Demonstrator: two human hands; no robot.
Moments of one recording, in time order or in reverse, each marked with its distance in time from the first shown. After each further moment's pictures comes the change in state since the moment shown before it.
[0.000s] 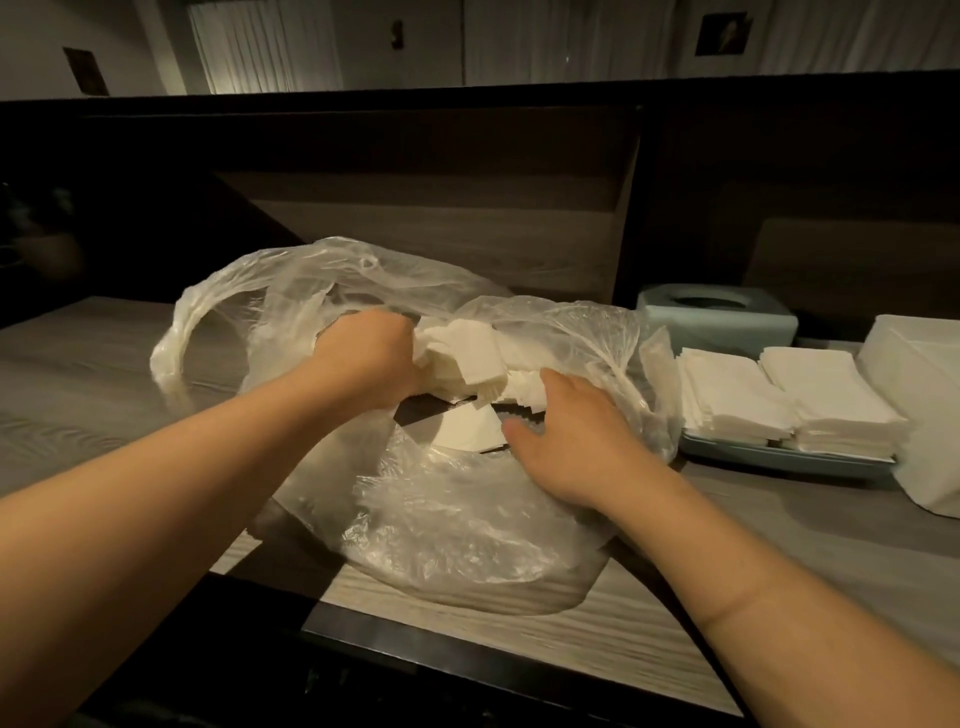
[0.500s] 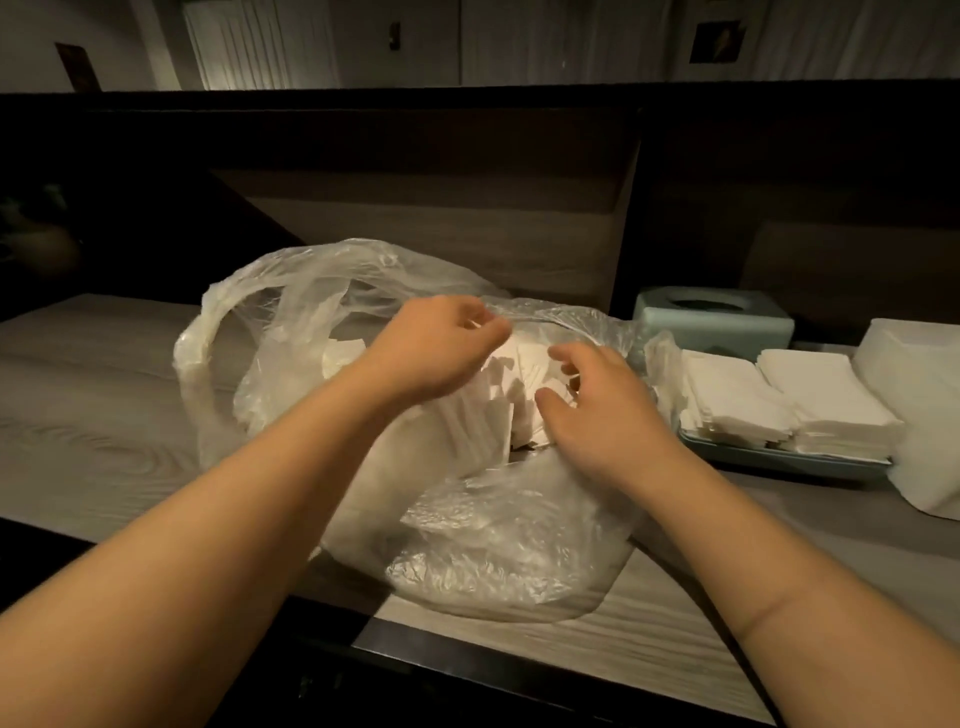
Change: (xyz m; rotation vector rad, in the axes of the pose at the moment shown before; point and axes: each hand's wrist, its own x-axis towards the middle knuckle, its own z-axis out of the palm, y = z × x) left_hand -0.026 0.045 -0.026 -0.664 0.008 0.119; right_hand -0.003 0.002 -0.021 0.249 0.188 -0.023
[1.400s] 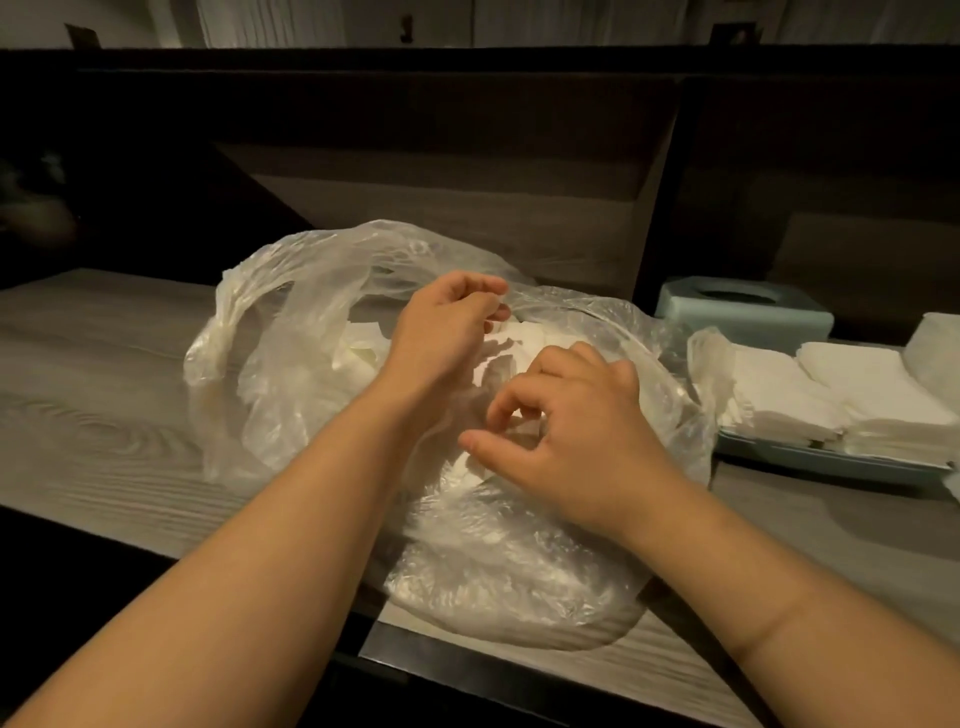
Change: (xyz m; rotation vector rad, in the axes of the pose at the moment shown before) left_hand 0.004 -0.021 0.036 -0.917 0.215 -0.151; right_hand -0.026 -0.032 0.021 -0.206 -0.014 -0.324
